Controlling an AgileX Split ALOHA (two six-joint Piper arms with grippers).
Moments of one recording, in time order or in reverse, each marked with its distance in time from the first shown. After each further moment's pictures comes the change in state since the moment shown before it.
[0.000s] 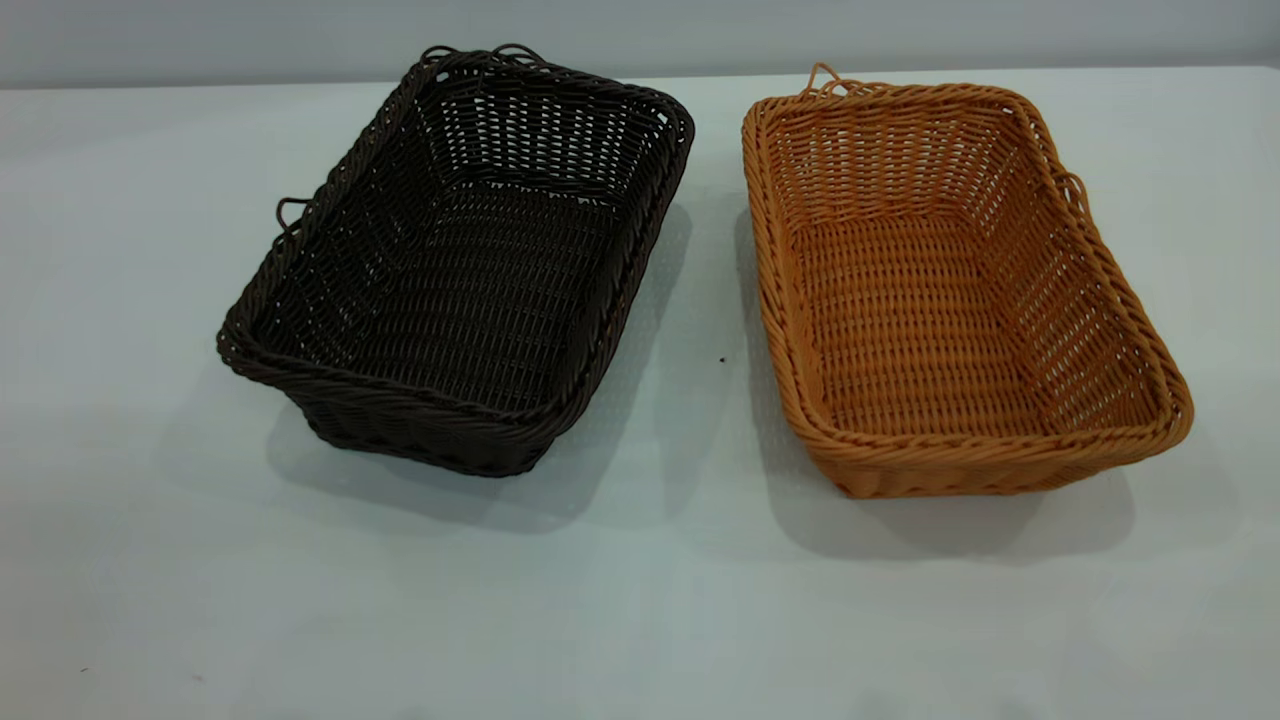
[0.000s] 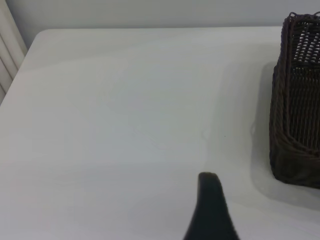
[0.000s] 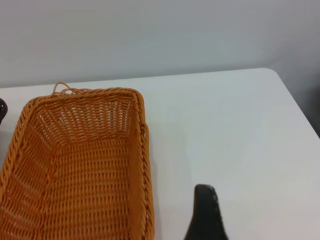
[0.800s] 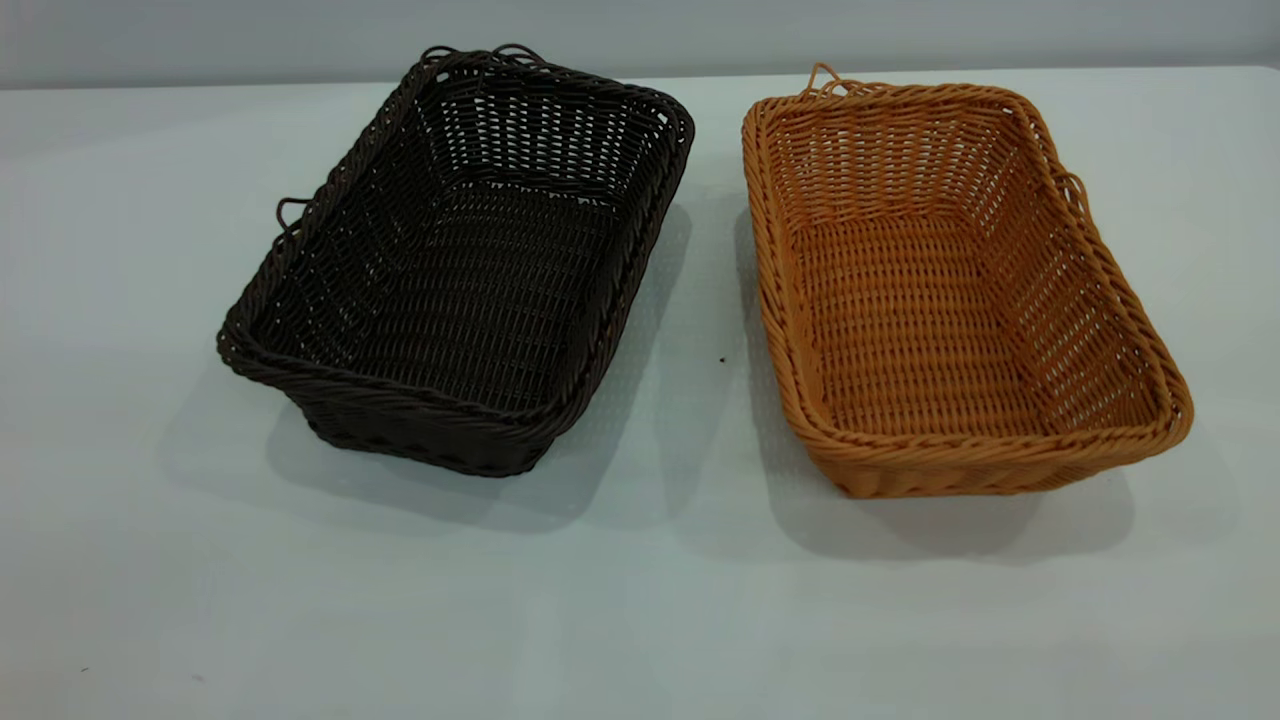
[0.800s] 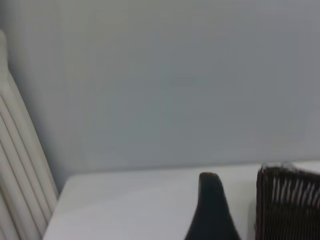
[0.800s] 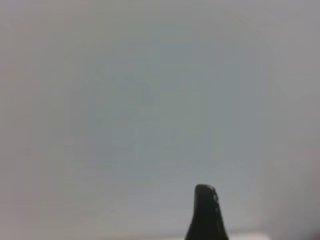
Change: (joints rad) left arm 0.000 0.000 -0.537 0.000 0.203 0.000; right arm 0.000 0.000 -0.525 0.000 0.109 0.000
